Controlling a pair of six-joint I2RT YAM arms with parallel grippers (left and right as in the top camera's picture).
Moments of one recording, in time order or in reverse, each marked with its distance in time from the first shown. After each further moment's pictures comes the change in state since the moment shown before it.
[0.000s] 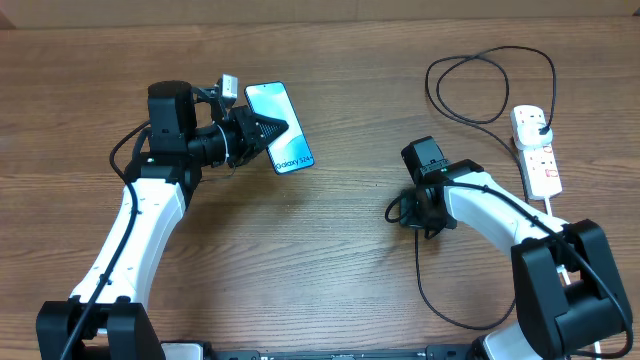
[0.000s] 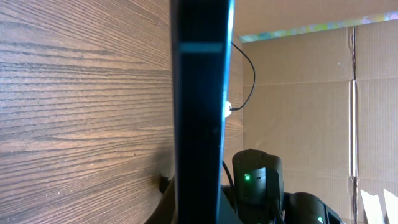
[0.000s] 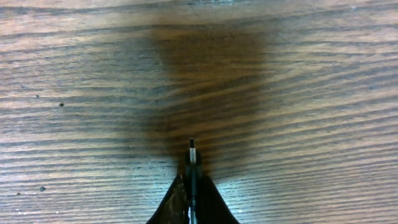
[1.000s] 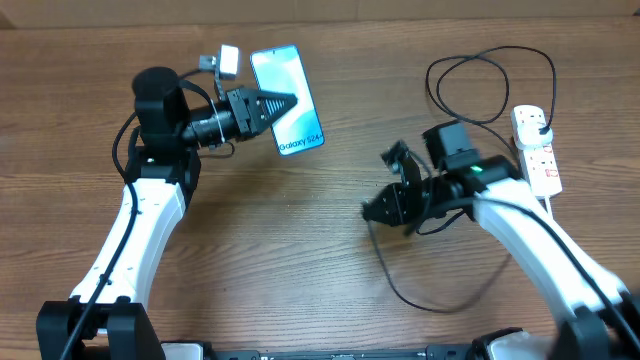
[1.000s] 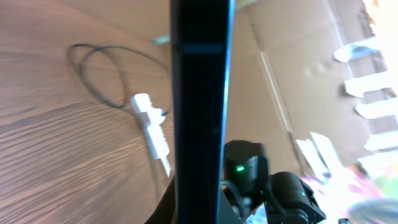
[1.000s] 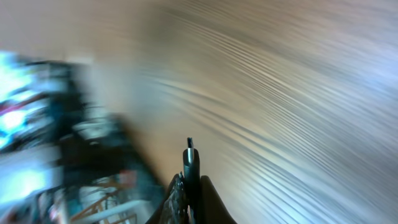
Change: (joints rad) left arm 0.000 0.000 -0.001 0.505 0.250 -0.209; right arm -0.040 -0.289 0.077 -0.050 -0.921 -0.375
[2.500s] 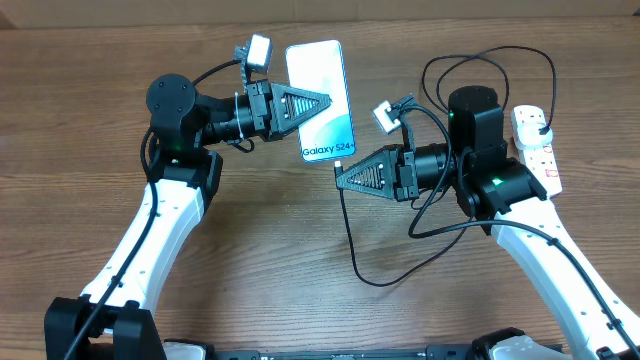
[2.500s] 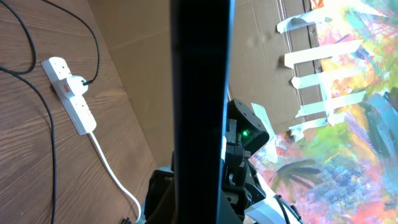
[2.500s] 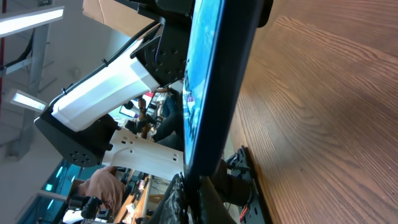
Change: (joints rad) left arm -0.120 -0.002 0.001 0.341 0.091 -0.424; right arm 0.008 -0.084 0.018 0.589 -0.472 0.453
